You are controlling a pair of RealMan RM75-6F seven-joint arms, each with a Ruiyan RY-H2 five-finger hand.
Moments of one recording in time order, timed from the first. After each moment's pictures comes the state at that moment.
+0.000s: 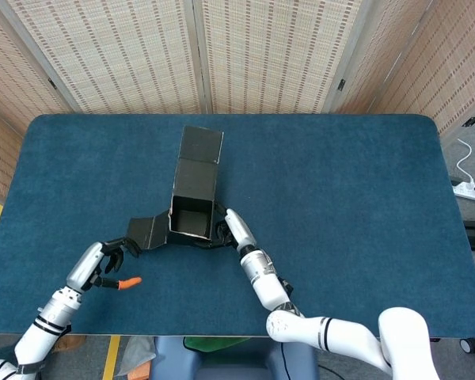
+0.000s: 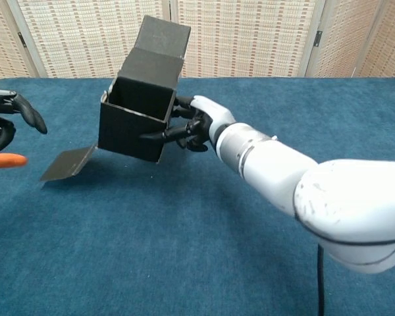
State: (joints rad) left arm -0.42 -1.31 0.00 -1.47 1.65 1.28 -0.81; right arm 0.87 -2.00 0.50 -1.29 -0.86 0.84 0.24
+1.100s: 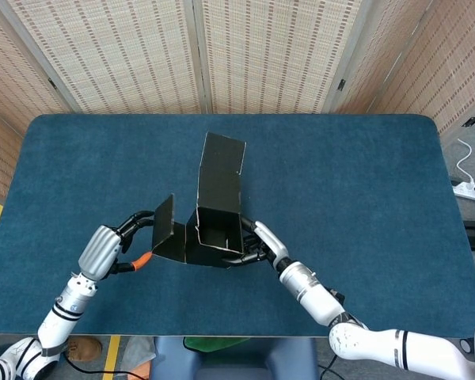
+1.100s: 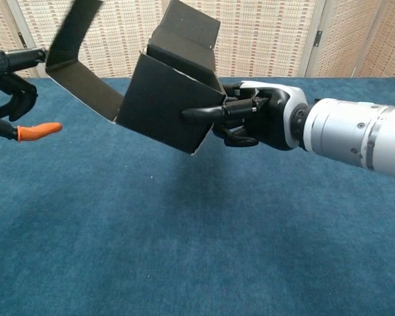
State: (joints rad) left arm -0.48 -1.48 -0.07 -1.29 1.70 1.46 -0.37; right arm 0.63 -1.60 0.43 -1.76 -0.93 0.67 0.47
